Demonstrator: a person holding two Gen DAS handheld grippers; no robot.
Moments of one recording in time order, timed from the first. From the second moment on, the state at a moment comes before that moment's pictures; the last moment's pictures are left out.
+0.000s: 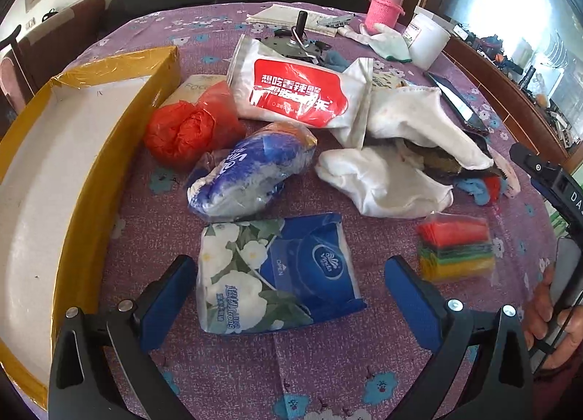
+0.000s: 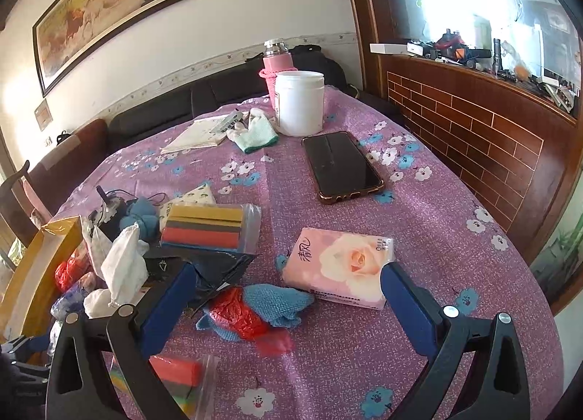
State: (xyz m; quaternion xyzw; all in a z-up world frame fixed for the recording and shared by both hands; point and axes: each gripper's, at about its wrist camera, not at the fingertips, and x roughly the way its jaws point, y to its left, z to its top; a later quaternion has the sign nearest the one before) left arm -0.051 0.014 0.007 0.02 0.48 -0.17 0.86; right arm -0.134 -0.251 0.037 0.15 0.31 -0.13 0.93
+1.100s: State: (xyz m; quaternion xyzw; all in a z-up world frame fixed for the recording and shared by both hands) left arm -0.065 0.023 0.006 0.01 0.46 -0.20 0.87; right arm -0.127 -0.145 0.014 0.00 0.46 0.10 0.88
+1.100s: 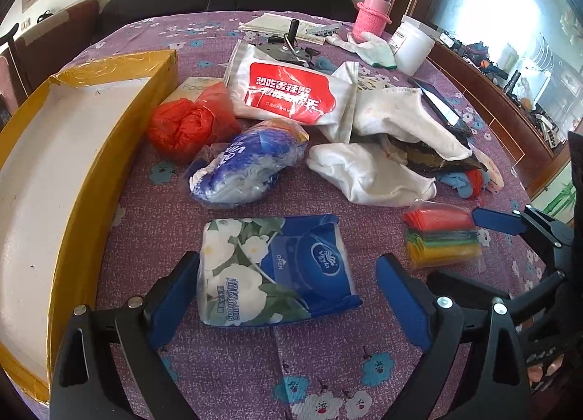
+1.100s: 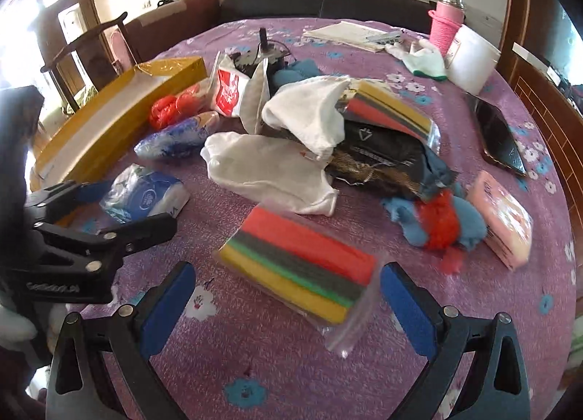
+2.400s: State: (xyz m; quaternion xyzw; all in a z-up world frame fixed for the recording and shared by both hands) left arm -0.070 0.025 0.008 0.00 0.45 -0.21 0.87; right arm -0.142 -0.165 0.023 0.06 0.46 0.06 0.88
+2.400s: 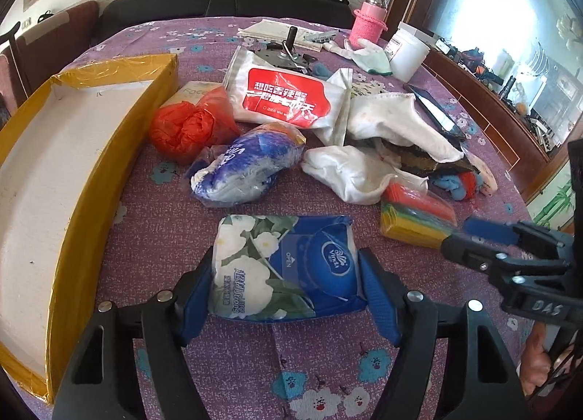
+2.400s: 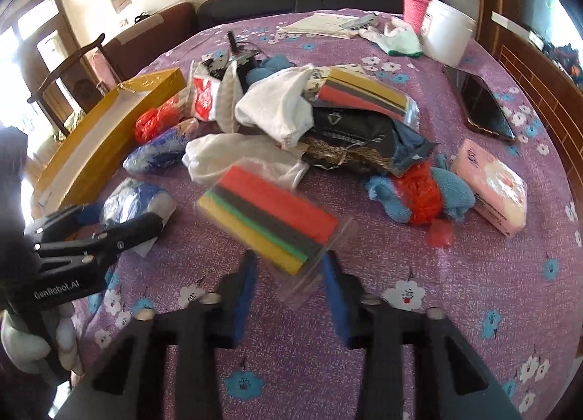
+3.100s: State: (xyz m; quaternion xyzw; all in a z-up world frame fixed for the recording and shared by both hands) left arm -0.076 0.039 0.012 -0.05 0.44 -0.22 0.87; right arm -0.125 -0.129 0.022 -0.03 0.46 0.10 0.88
